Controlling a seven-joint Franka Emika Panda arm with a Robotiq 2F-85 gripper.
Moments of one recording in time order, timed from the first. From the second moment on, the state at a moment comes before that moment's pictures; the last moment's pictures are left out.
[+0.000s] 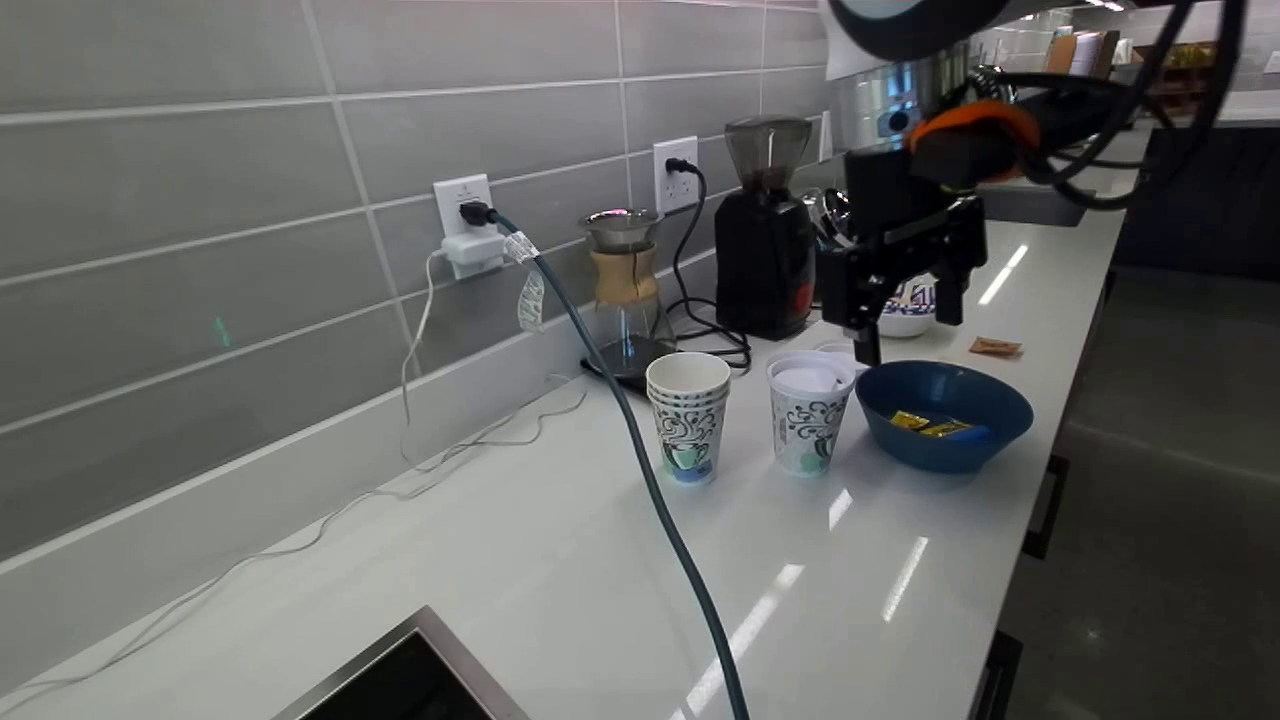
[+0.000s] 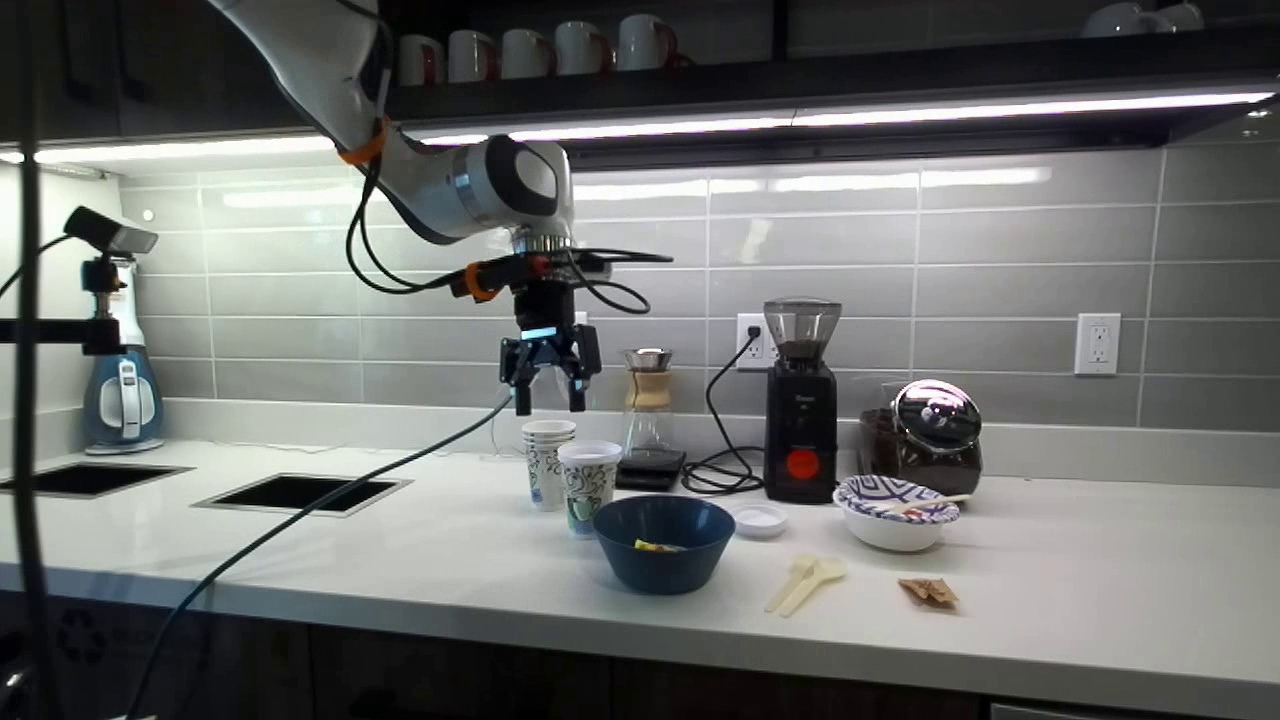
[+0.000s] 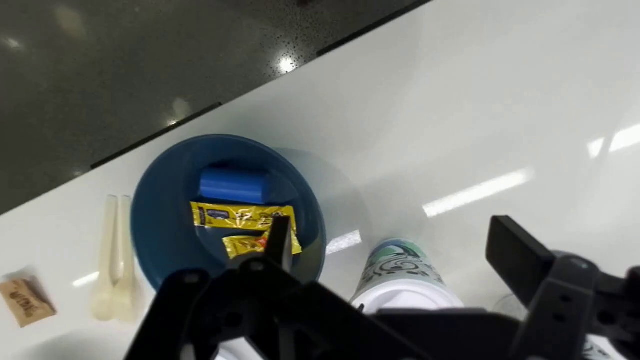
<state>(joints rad) 0.17 0.09 0.30 -1.96 -0.22 1.91 0.13</state>
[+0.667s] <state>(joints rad) 0.20 0.12 0.28 -1.94 -0.22 1.94 0.12</state>
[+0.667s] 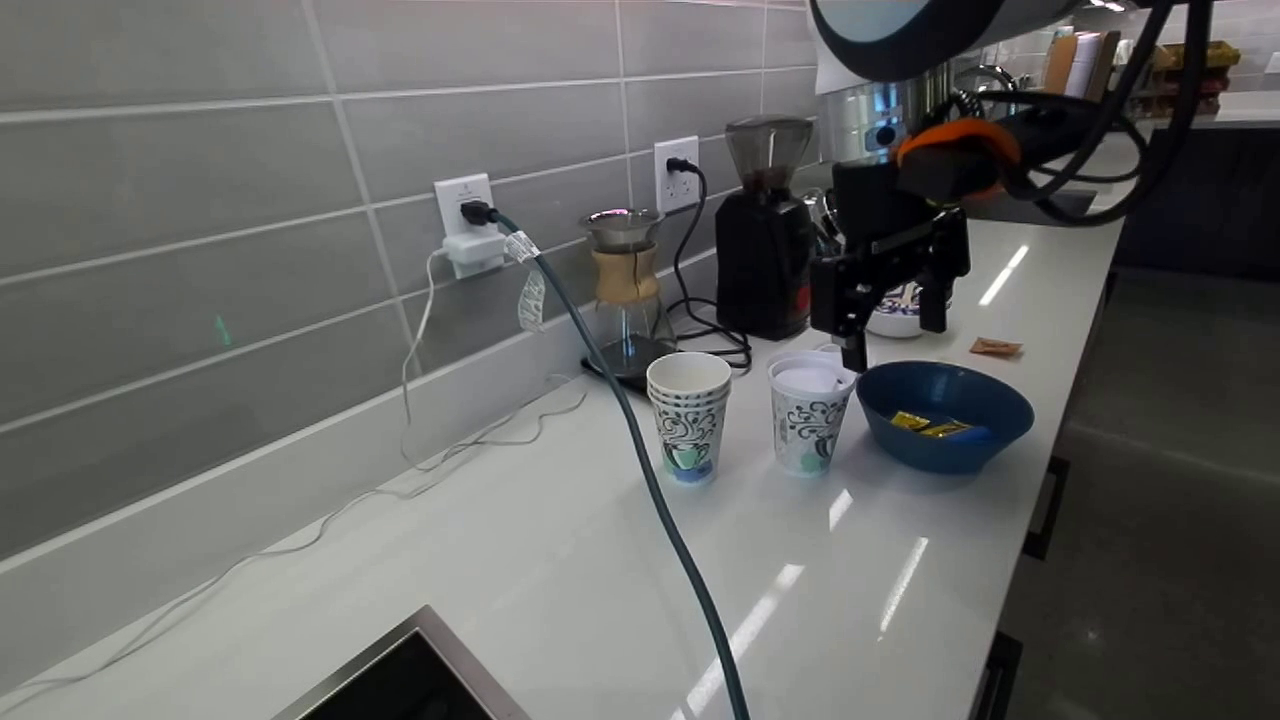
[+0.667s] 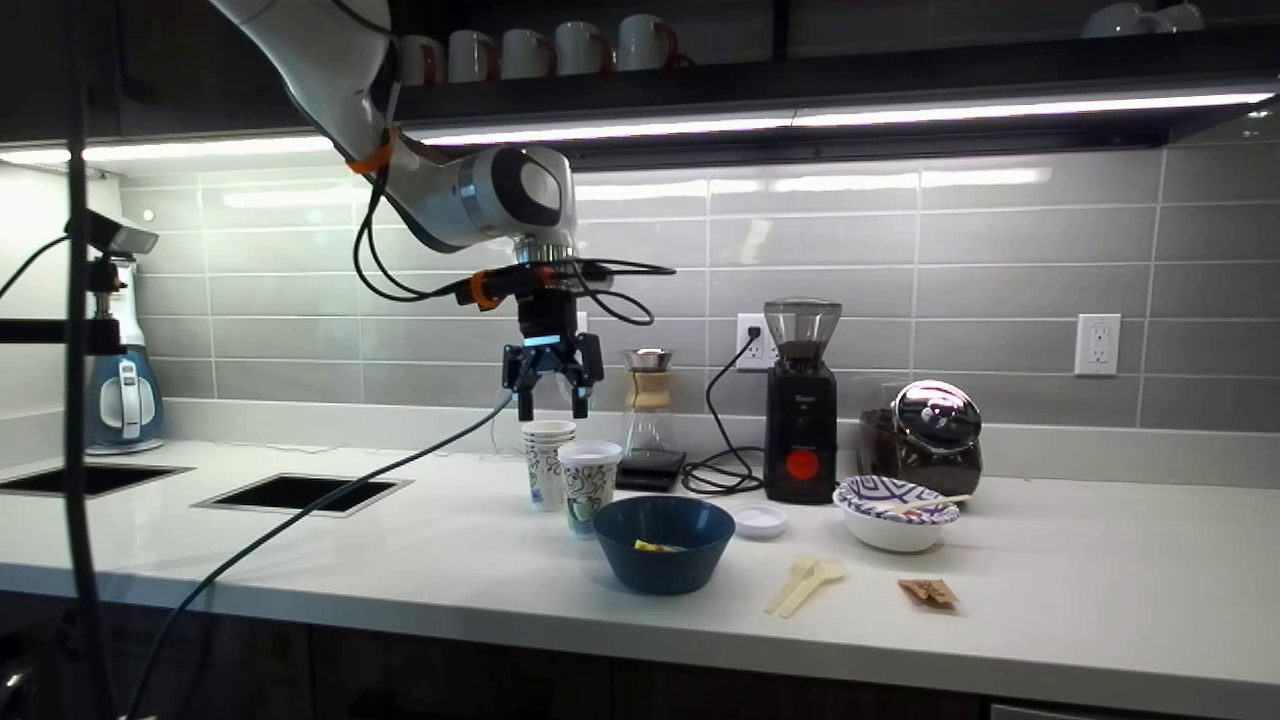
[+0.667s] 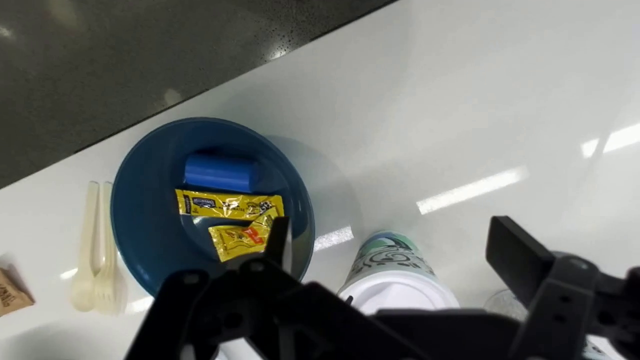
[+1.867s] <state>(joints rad) 0.28 0.25 0.28 -1.90 -0.31 2.18 -0.07</state>
